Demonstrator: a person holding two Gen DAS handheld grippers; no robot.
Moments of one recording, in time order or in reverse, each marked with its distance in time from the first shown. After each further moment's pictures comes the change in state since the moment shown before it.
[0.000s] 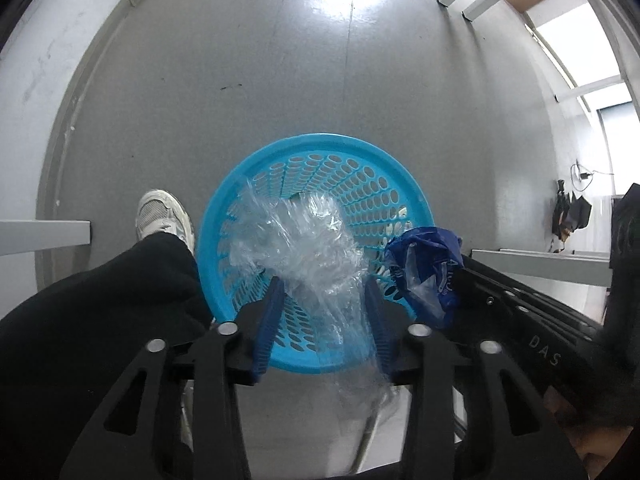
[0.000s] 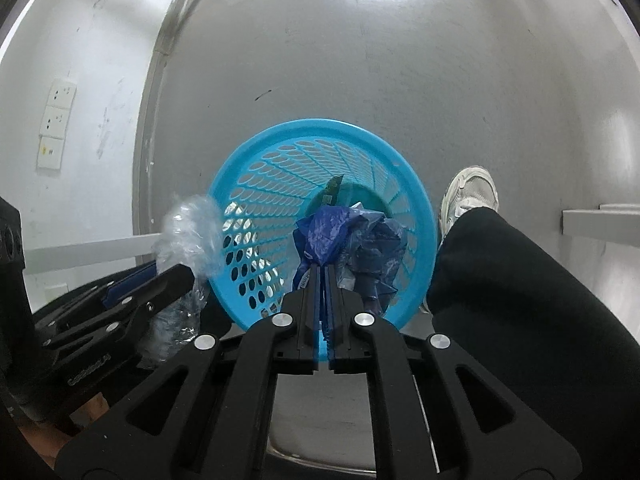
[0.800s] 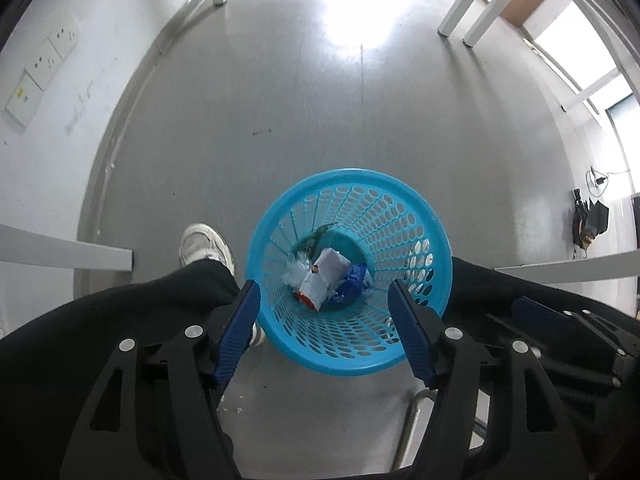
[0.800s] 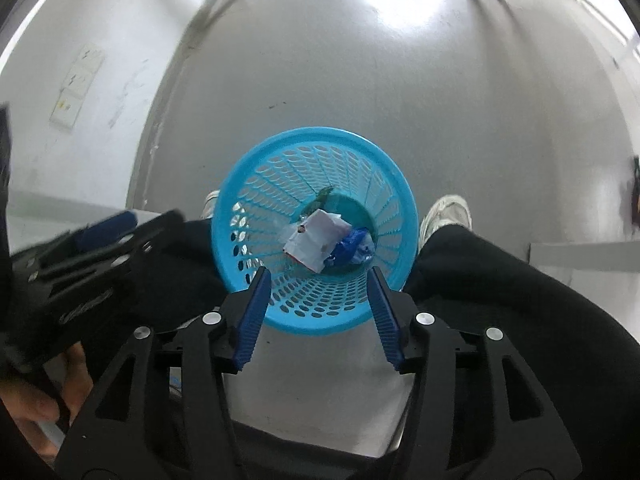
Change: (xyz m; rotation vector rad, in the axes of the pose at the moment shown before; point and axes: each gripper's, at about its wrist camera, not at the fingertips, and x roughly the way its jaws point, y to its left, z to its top) left arm -0.048 -0.002 -0.030 0.061 -0.178 0.129; right arm -0.056 0.040 -0.054 -0.189 -0.115 -0.111
